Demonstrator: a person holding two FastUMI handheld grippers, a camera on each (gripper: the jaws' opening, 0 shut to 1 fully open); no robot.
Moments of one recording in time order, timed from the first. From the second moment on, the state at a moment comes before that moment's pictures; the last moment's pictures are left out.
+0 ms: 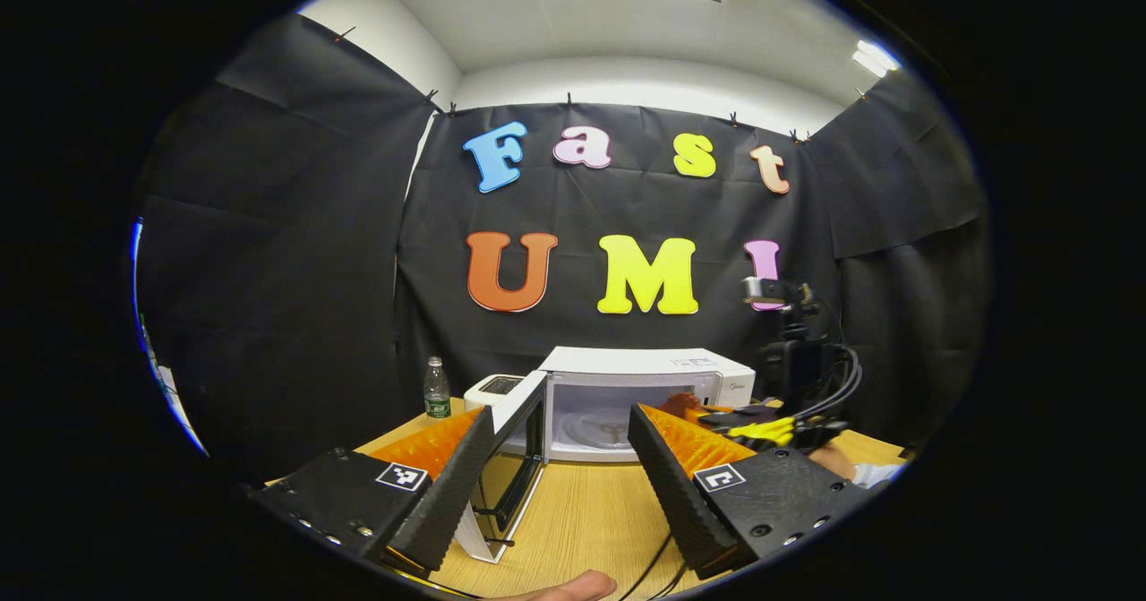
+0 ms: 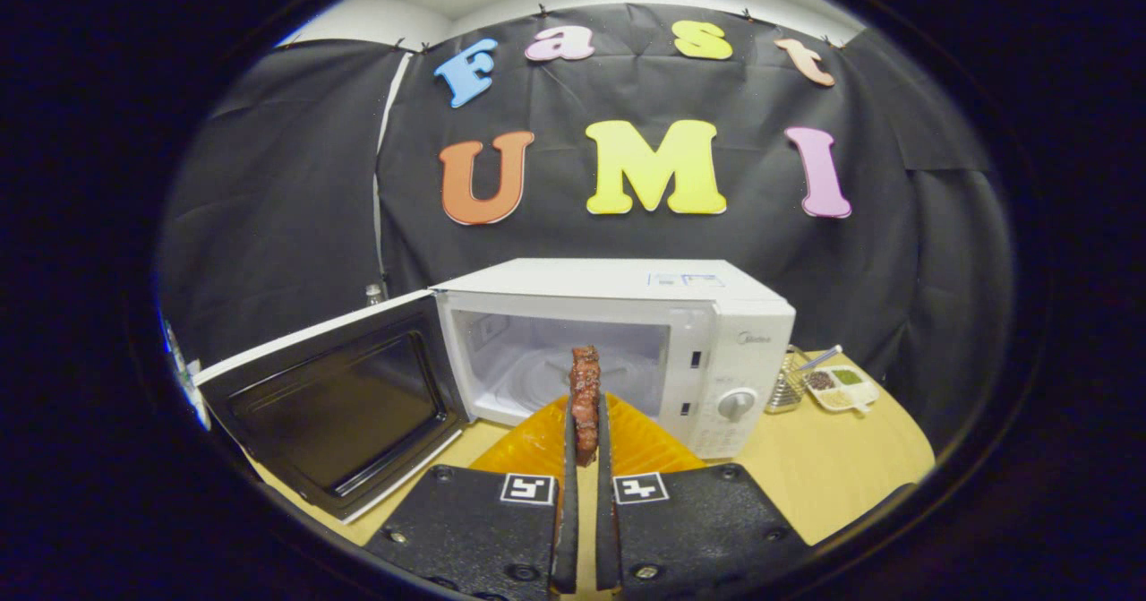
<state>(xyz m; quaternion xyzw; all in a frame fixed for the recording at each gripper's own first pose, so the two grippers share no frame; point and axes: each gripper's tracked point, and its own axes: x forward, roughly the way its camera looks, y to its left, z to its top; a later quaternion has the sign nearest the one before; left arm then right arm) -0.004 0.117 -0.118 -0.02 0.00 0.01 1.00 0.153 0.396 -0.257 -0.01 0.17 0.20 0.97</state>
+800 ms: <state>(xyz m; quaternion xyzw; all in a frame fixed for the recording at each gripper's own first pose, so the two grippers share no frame) 0.002 0.130 -0.137 0.02 0.02 0.02 1.00 0.286 0.505 -0.346 0.20 0.23 0.16 0.94</state>
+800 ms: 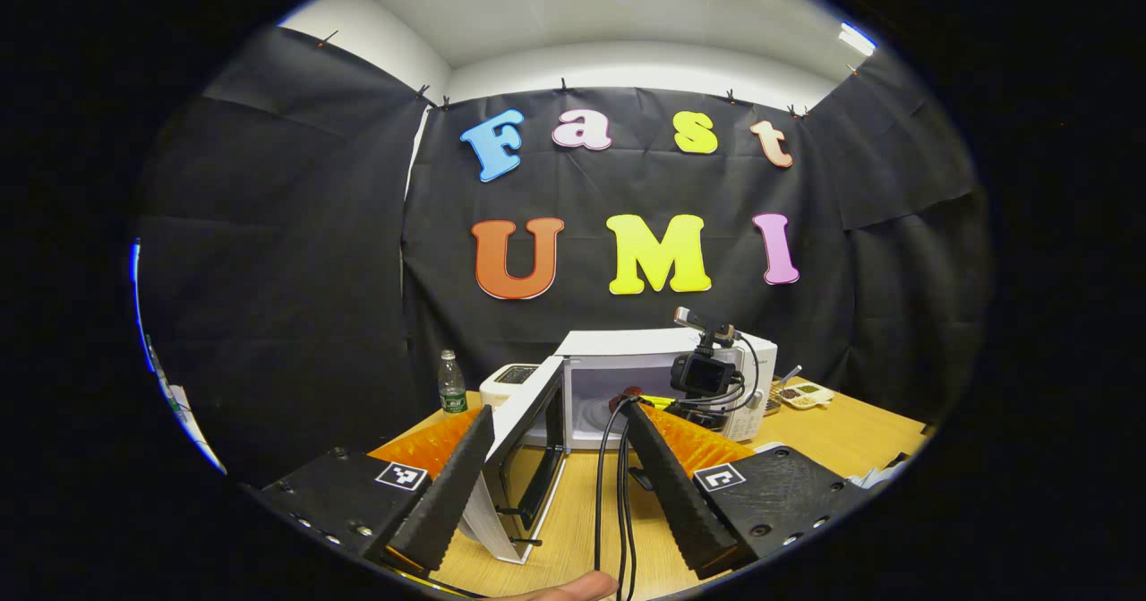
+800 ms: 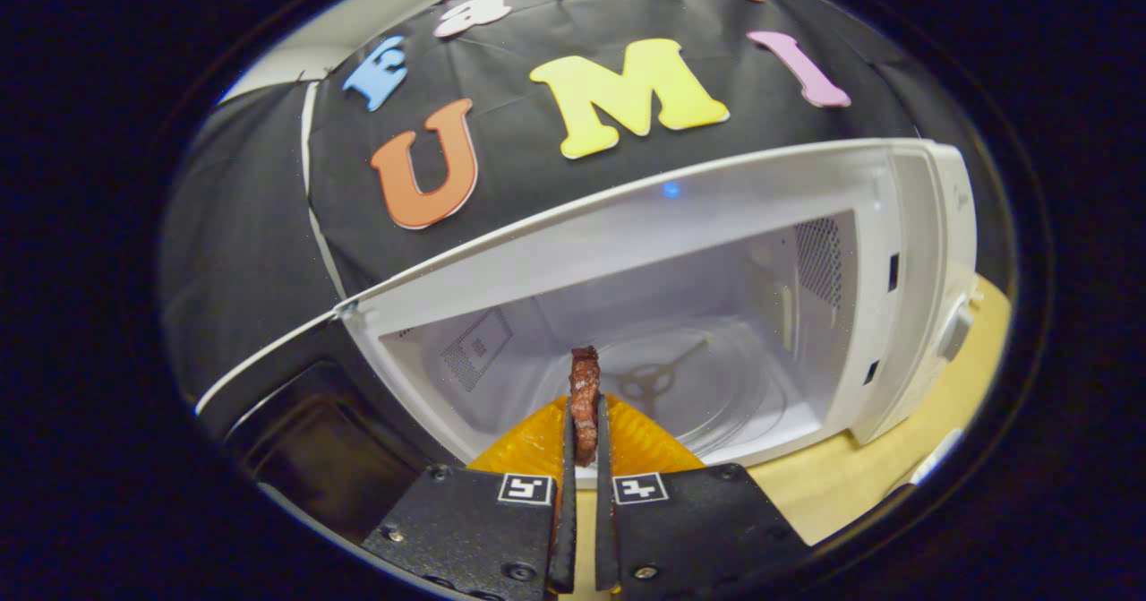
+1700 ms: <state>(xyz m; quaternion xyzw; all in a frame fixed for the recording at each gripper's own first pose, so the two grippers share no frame) -0.018 0.132 -0.157 0.01 0.06 0.02 1.00 0.329 0.482 -0.360 0.32 0.17 0.03 0.93</state>
